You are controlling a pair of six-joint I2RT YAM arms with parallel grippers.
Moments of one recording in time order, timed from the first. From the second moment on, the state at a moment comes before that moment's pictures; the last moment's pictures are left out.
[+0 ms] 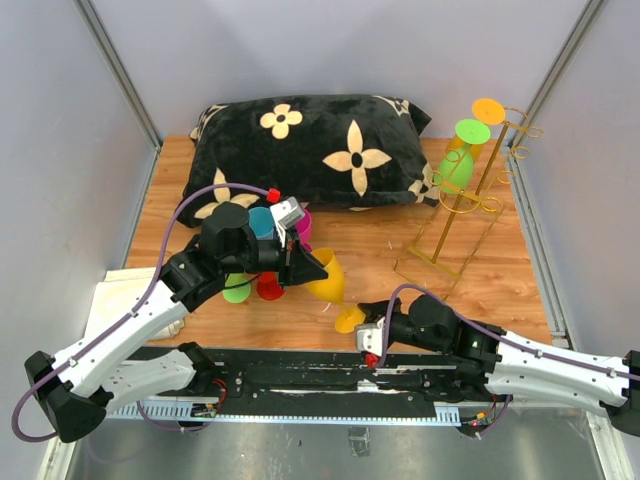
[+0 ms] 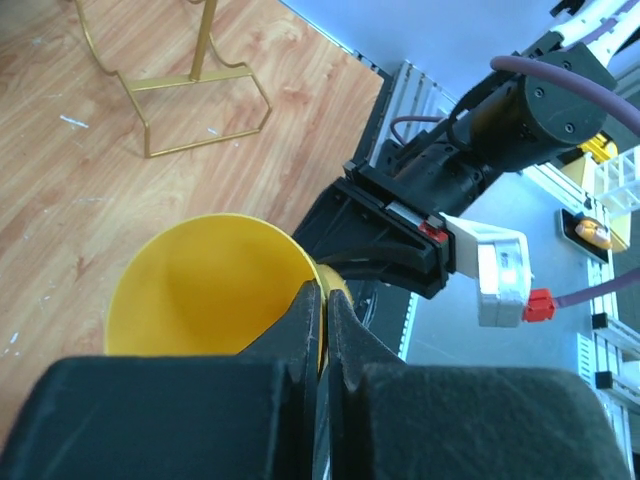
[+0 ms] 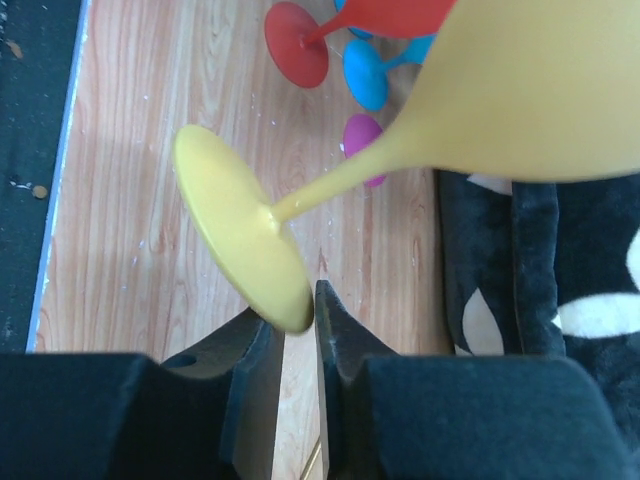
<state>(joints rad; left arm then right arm) -0.74 0.95 0.94 -0.28 0.60 -0.30 1.20 0.63 0.35 -0.09 0.01 -0.88</state>
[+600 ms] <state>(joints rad) -0.77 0.95 0.95 -0.32 0.21 -0.36 1.19 0.46 0.32 -0.03 0.00 -0.83</state>
